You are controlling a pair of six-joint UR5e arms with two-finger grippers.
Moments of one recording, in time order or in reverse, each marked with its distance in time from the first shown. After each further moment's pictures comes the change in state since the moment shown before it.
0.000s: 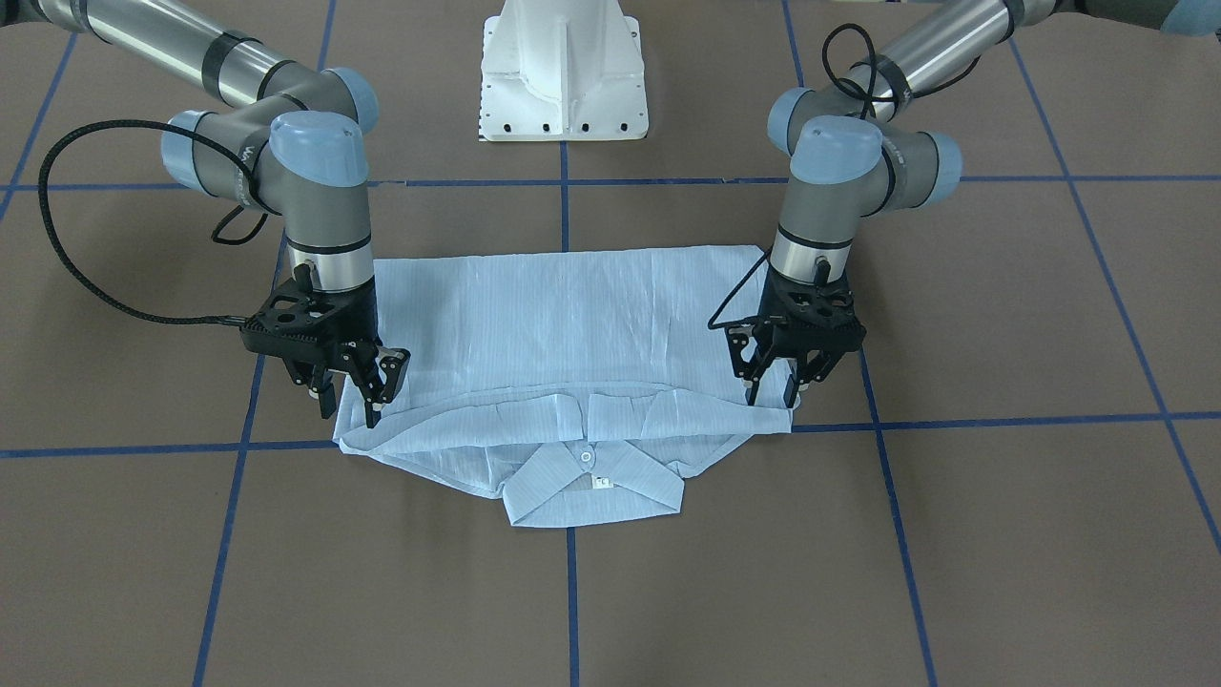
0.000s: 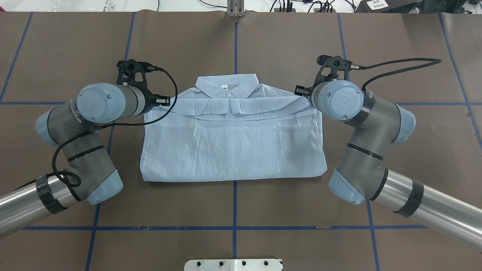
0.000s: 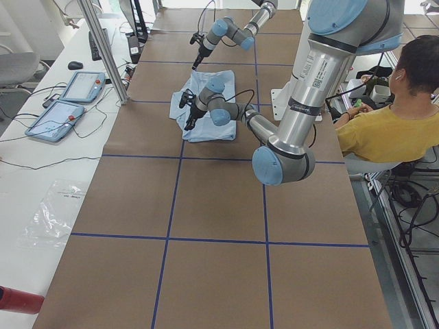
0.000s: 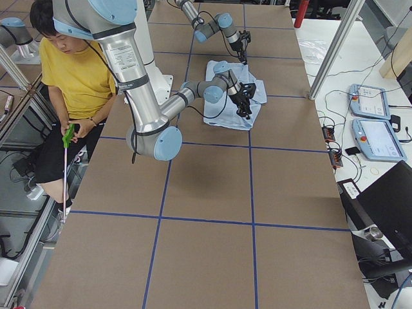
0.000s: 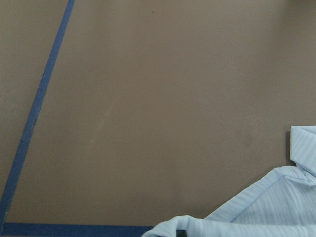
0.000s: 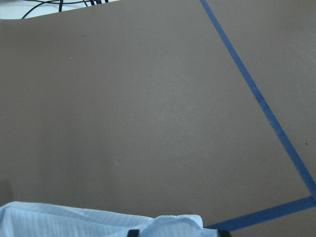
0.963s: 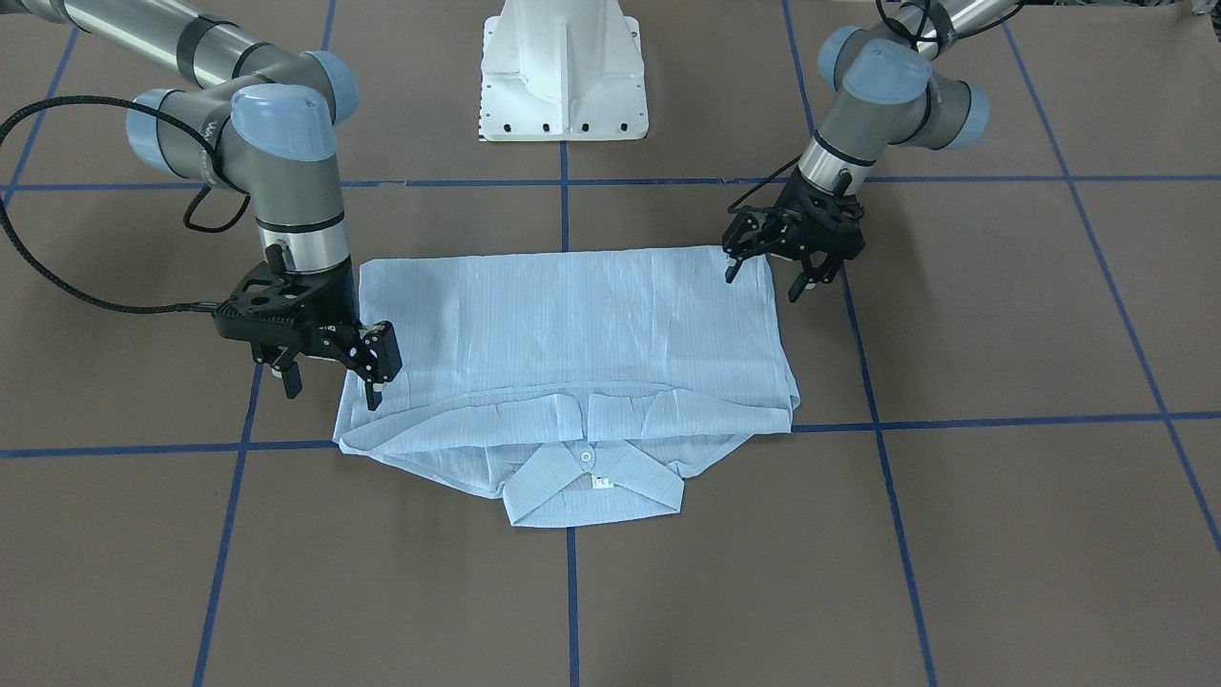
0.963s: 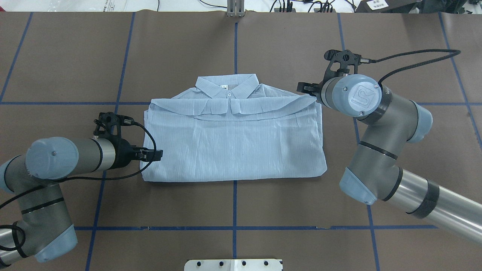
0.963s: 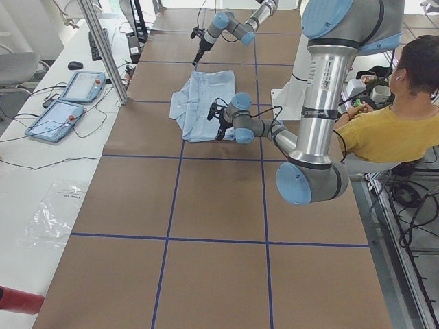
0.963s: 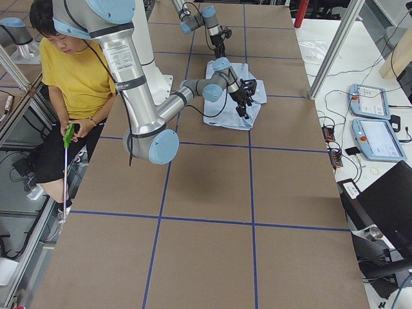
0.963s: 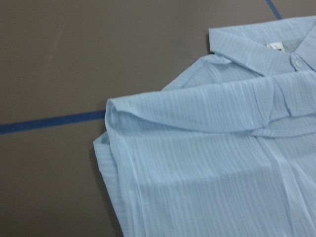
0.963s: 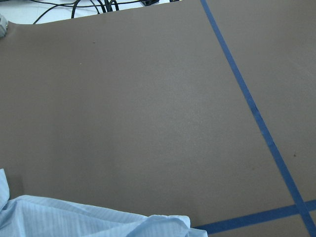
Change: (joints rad) left arm 0.160 0.282 -0.169 -0.236 -0.076 -0.072; right arm 0.016 -0.037 0.065 0.000 0.023 -0.036
